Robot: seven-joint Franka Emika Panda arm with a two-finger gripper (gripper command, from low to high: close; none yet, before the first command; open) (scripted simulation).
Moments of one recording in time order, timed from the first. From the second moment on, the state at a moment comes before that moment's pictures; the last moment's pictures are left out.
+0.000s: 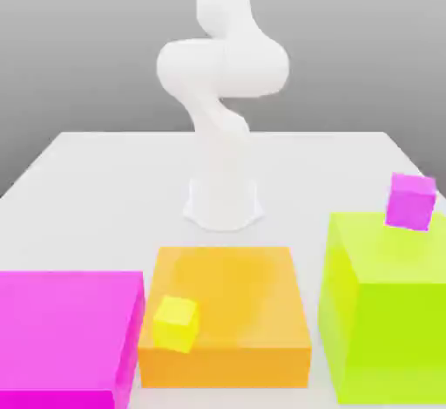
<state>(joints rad) 0.03 -0.76 0.00 -2.28 0.00 2.27 0.76</state>
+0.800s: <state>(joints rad) 0.57 -0.29 -0.07 -2.36 0.17 2.34 -0.29</state>
